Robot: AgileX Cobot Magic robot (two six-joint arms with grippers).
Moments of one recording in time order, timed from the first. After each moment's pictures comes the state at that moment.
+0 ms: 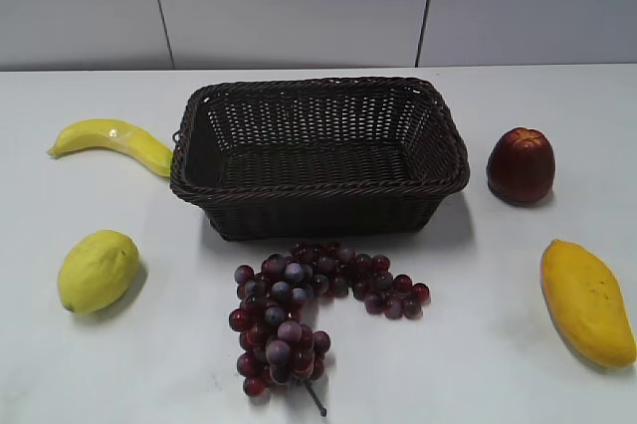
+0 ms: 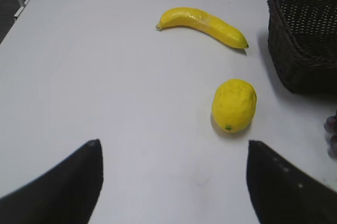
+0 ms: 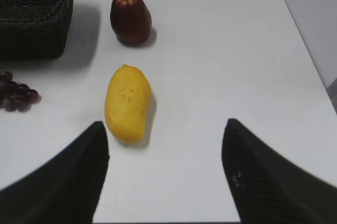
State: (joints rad) left arm 0.00 -0.01 -0.49 -0.08 1.09 0.06; right arm 0.04 -0.01 -0.50 0.03 1.05 0.01
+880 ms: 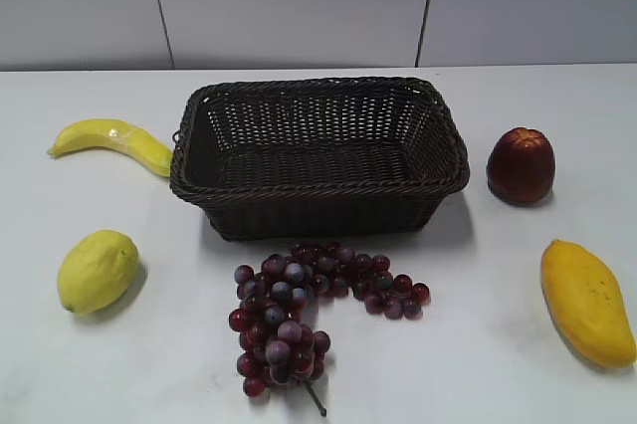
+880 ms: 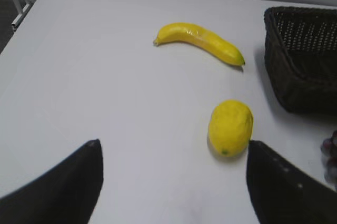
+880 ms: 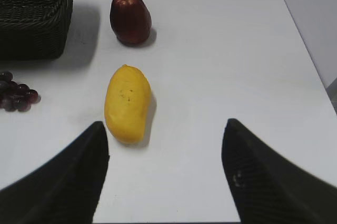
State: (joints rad) left arm 0.00 0.16 -0.51 -0.10 0.93 0.06; right arm 0.04 -0.01 -0.50 0.03 1.05 0.01
